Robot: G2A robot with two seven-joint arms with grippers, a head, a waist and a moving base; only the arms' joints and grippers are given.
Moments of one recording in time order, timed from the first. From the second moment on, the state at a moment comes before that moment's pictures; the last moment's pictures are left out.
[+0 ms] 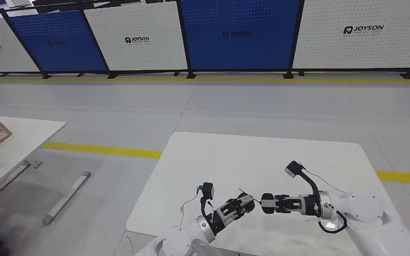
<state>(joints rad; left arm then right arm) 1.57 -1.12 -0.98 -1.84 -0.33 -0.15 -0.17 -1.01 -0.98 0.94 -1.44 0.44 -0.32 1.22</state>
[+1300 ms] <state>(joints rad) 1.55 -1.15 -0.93 -1.85 -0.28 0.03 0.11 -1.17 -0.94 1.14 -1.49 0.42 -0.34 1.07</state>
